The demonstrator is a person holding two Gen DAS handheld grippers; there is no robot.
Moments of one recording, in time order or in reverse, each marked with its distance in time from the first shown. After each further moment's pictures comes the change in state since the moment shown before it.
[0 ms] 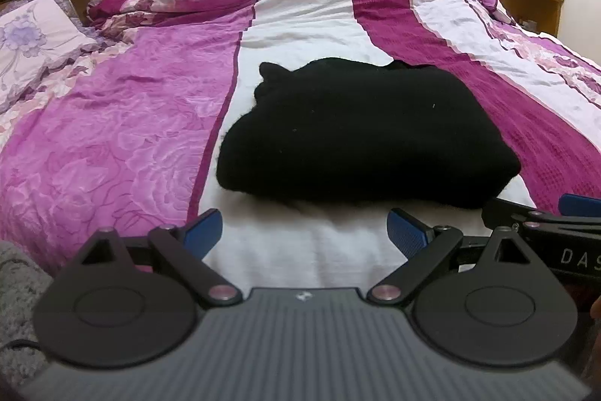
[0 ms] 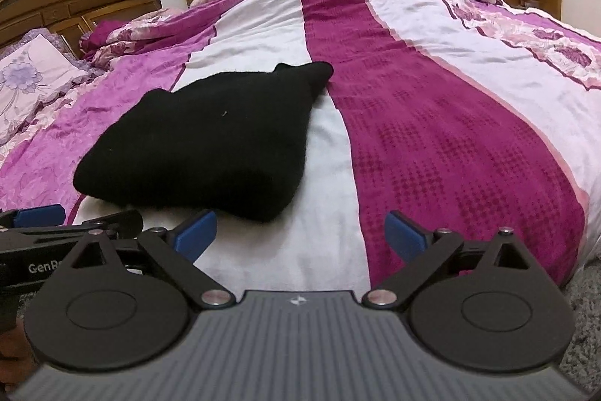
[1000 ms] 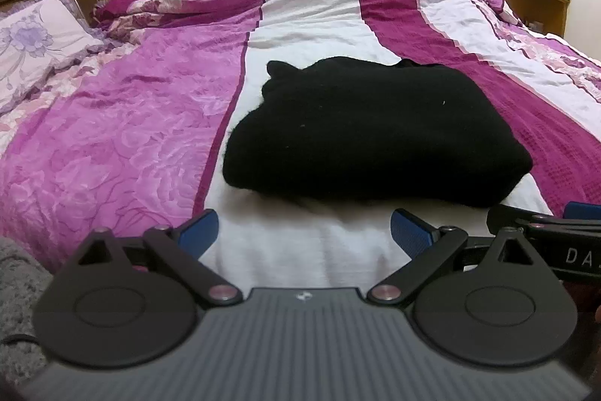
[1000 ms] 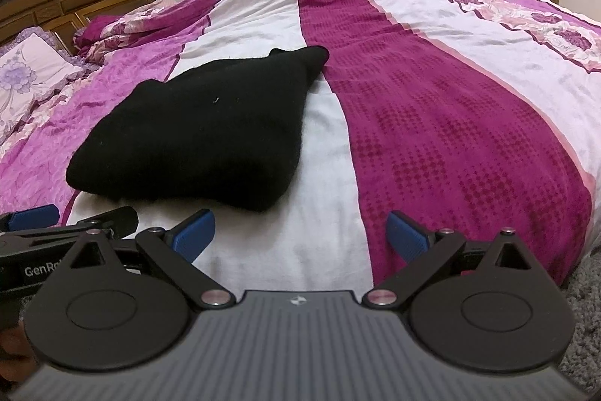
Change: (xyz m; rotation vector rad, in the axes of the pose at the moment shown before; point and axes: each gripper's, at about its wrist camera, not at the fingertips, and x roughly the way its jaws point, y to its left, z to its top) left arm 0.005 0.001 -0.002 -0.006 -0.008 0.026; right arm 0.010 0.000 -0.004 0.020 0.036 -0.004
